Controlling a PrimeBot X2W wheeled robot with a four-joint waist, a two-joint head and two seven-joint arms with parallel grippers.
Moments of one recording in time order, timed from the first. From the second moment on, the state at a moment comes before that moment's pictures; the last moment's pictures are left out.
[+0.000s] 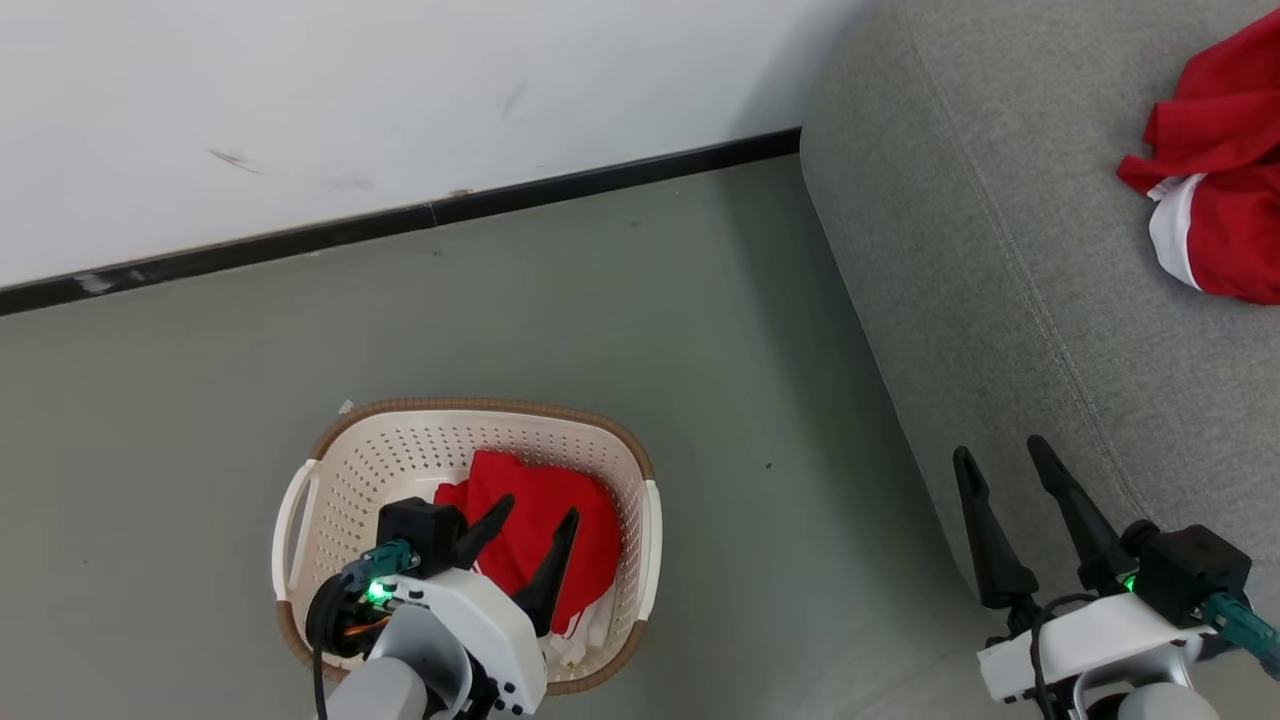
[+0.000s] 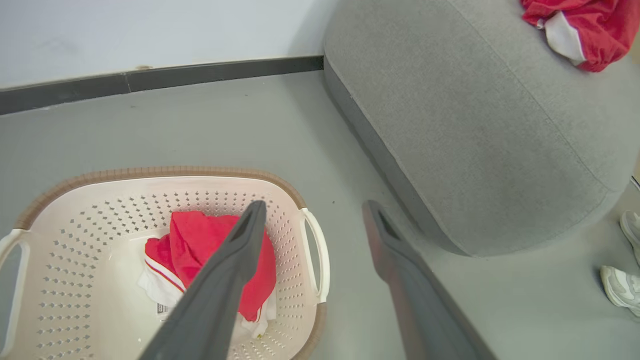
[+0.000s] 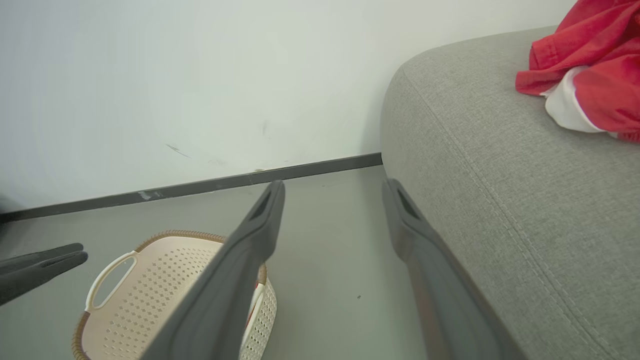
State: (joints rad) left arm -0.30 0.05 -0.46 0.39 -0.54 -0.04 0.00; right arm -0.01 -0.04 0.01 0.03 0.14 0.13 -0.26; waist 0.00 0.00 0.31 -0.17
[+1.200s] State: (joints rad) left arm -0.53 0.11 -0.39 0.54 -0.52 0.04 0.18; right arm -0.19 -0.04 0.07 -0.01 0.23 0.13 -0.26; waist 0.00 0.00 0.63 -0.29
